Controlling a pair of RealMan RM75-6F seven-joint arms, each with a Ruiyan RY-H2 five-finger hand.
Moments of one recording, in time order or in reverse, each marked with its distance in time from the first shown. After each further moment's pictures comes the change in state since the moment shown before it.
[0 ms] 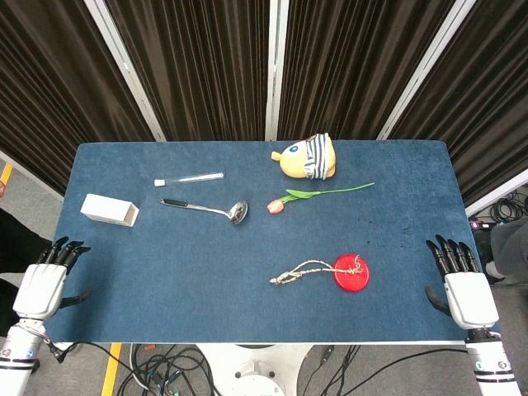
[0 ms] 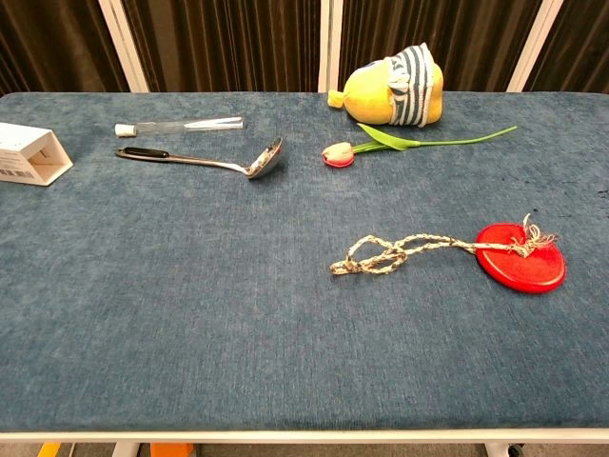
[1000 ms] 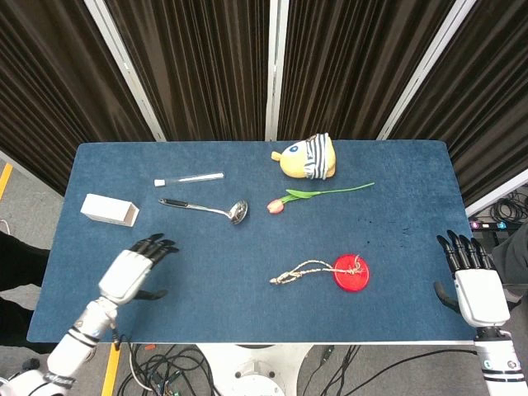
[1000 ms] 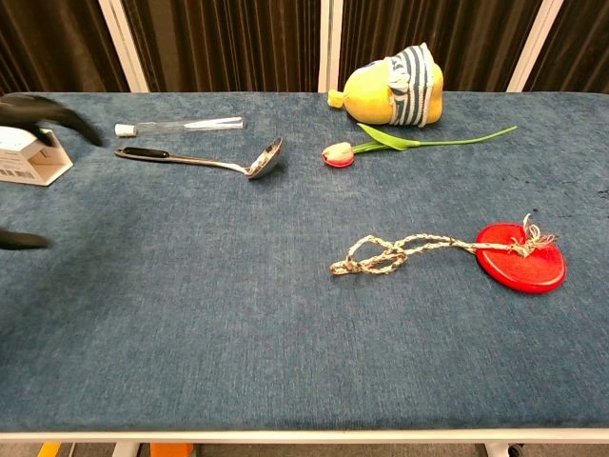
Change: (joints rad) left arm -0.247 -0.106 -0.025 -0.161 0.106 -0.264 0.002; right arm -0.004 0.029 0.017 -0.006 0.016 0.021 0.009
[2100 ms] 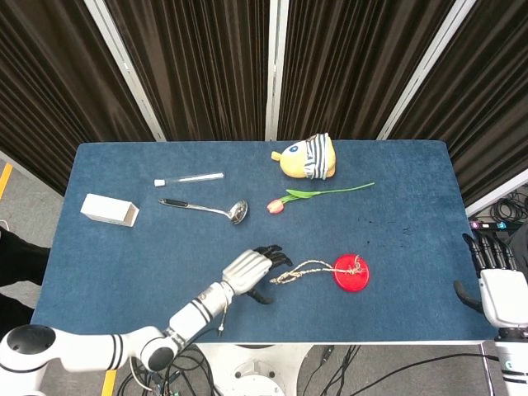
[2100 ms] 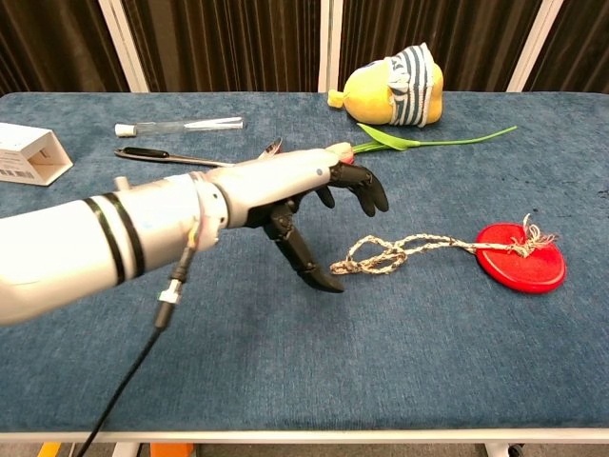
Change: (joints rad) left arm -0.420 -0.473 -0.183 0.146 -0.380 -0.372 0.139; right arm -0.021 0.023 0.014 0.077 0.038 0.011 0.138
